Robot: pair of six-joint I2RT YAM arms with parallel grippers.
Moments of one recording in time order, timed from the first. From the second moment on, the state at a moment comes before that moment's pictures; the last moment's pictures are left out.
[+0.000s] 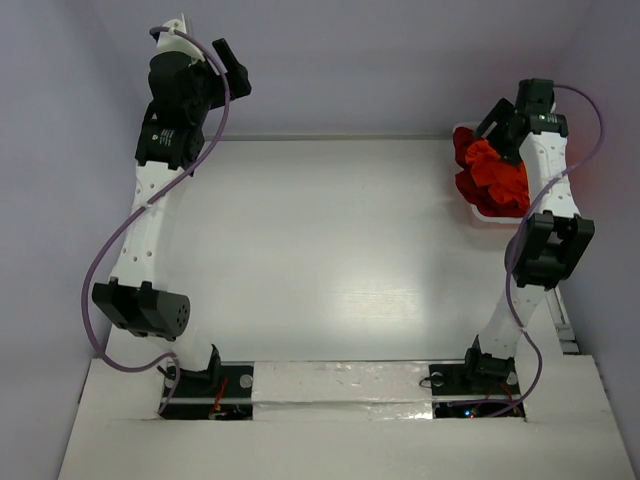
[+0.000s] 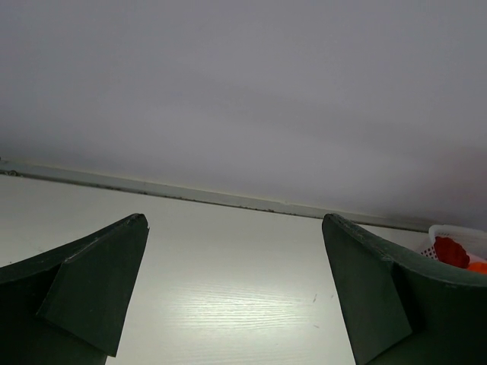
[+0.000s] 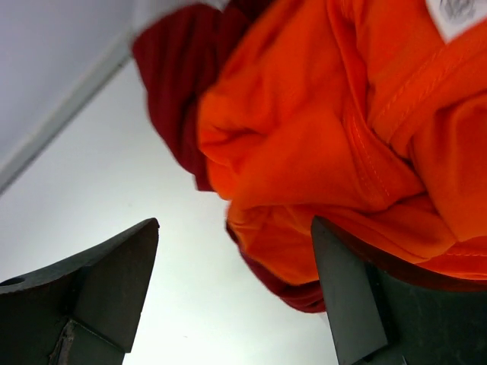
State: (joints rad) left arm -0.16 1.61 1.94 -0.41 -0.07 -0.37; right arm -0.18 1.99 2.04 -0.85 0.07 0.53
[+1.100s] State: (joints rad) left arm -0.16 1.60 1.92 -0.43 -0.06 -0.36; right arm -0.18 2.02 2.01 -0.83 0.12 0.56
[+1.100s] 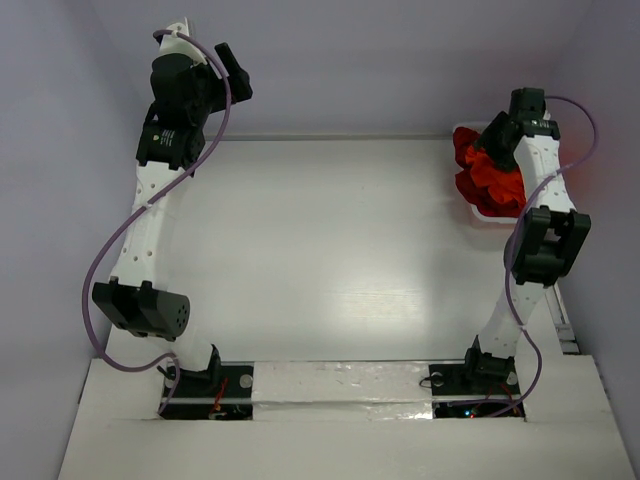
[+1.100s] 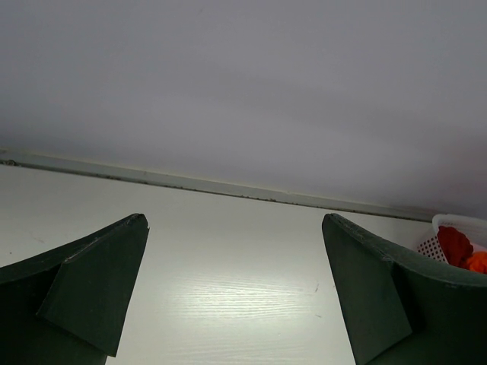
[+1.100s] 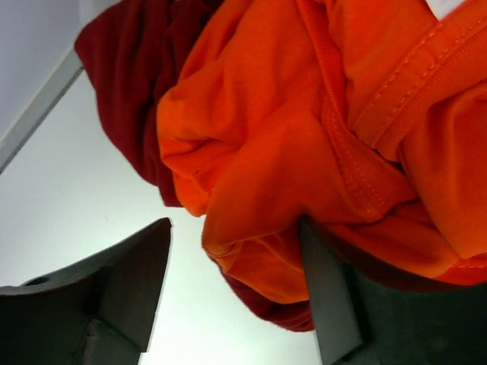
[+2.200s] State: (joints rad) left arm -0.16 1.60 1.92 -0.43 -0.05 -0.39; right arm -0.17 1.97 1.96 -0.82 0.20 0.50
